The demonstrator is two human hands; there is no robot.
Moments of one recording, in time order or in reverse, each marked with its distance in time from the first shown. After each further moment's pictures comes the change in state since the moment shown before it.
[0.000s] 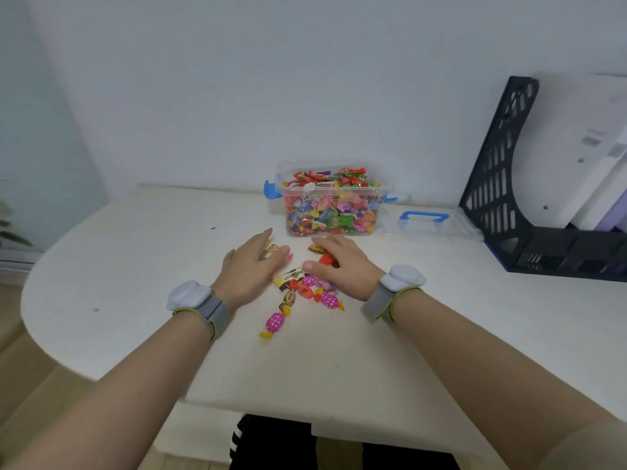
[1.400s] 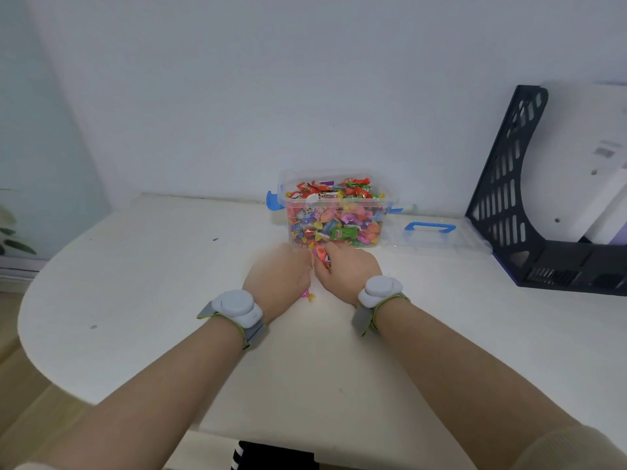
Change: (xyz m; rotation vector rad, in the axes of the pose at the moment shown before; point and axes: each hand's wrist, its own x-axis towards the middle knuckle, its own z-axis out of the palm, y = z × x) left_hand 0.006 0.033 0.024 0.453 0.127 0.291; right_hand 0.031 0.005 0.015 -0.381 0.307 -0.008
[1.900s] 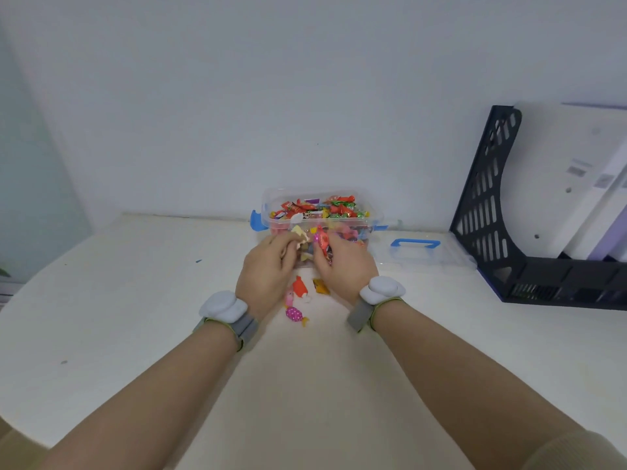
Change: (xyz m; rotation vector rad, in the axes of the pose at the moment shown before) left_hand 0.040 0.009 -0.011 -0.446 0.376 0.011; right_hand 0.023 0.014 -0.028 0.171 0.232 0.067
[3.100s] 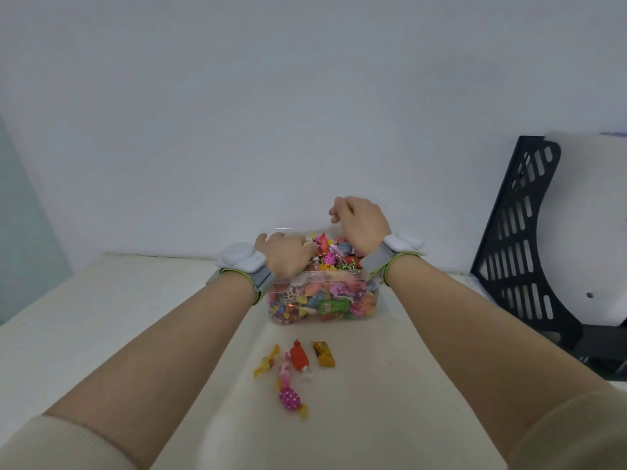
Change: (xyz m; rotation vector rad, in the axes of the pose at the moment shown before) left_hand 0.158 0.004 0.024 0.627 -0.676 -0.110; right_hand 0.164 0.037 -0.026 0.326 -0.029 0.196
